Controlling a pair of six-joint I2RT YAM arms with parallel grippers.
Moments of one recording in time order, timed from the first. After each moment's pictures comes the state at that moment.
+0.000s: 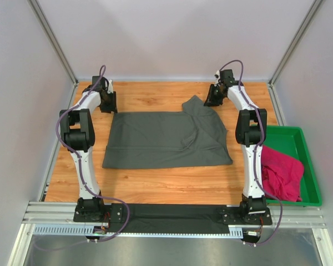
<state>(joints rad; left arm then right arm) 0.04 2.22 1.75 -0.55 0.12 -0.05 0.08 2.54 2.24 -0.71 -0.31 0.31</state>
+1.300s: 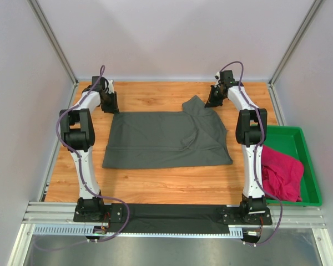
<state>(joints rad) 0.05 2.22 1.76 -0.57 0.21 -0.05 0.09 2.53 2.22 -0.71 -0.32 0.33</state>
